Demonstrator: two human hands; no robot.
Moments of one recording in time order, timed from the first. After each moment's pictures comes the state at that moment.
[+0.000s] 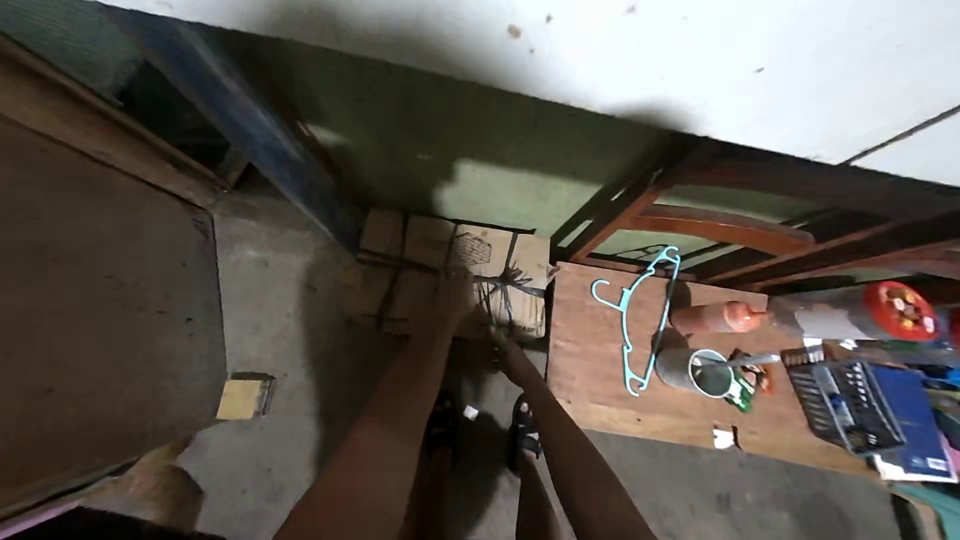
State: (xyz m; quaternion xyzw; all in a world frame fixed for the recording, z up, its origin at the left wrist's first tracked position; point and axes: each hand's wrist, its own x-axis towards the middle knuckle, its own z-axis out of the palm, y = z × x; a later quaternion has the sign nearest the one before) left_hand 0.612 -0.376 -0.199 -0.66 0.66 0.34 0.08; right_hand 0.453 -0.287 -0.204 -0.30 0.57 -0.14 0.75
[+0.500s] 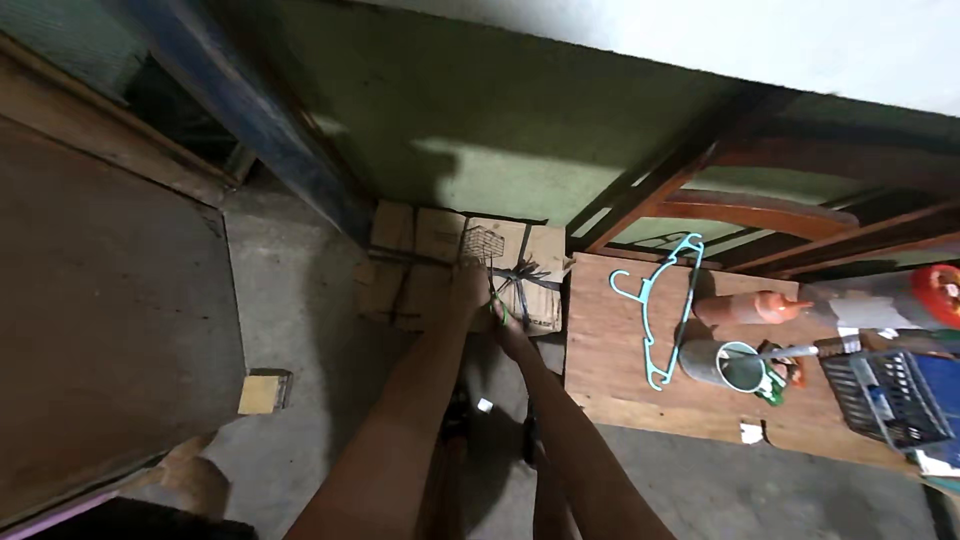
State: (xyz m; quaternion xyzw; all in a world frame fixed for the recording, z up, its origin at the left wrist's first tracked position) left_hand 0.608 -0.384 -0.177 -0.66 0.65 0.35 0.12; right_hand 0.494 -0.311 -0.224 -0.27 0.56 -0.26 0.74
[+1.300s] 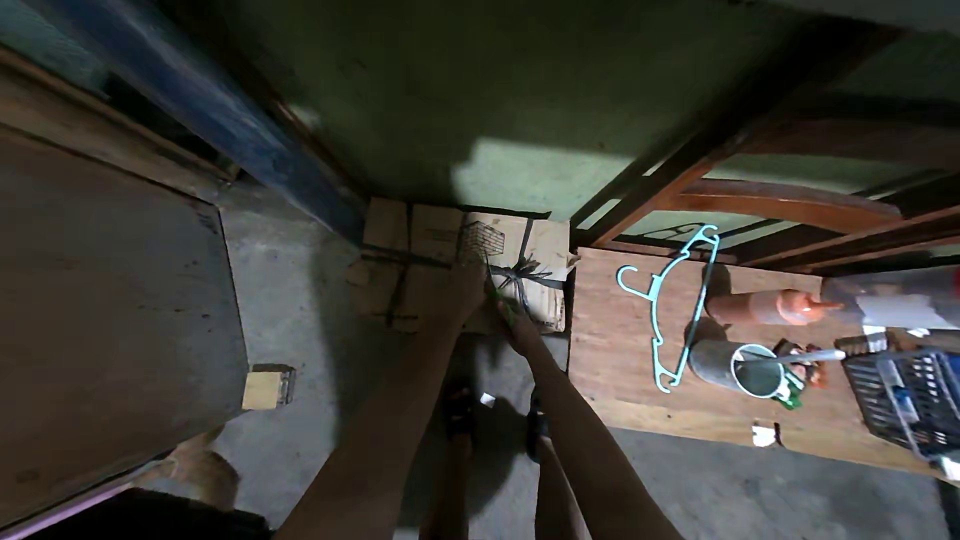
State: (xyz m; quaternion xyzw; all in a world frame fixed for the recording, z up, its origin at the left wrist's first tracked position) left_hand 0.616 -0.376 -0.177 -0.67 0.64 0.36 0.09; right_hand 0.476 -0.328 -0.238 -0.29 0.56 -0.25 0.73
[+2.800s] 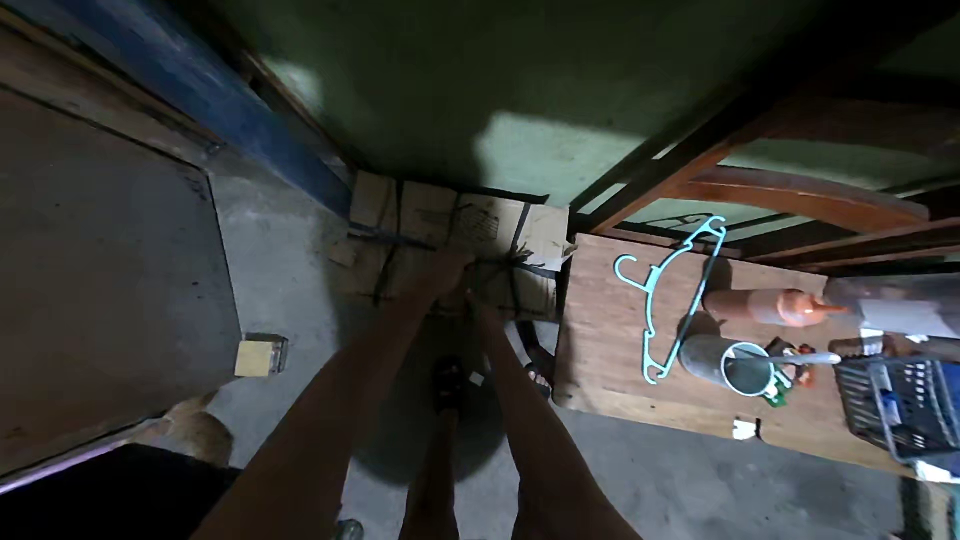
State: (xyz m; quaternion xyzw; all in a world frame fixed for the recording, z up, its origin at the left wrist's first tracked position) left_hand 0.641 -0.381 -0.186 -0.59 0.69 0.42 0.08; right_hand 0.516 -0.316 -0.232 -0.23 0.63 -0.20 0.72
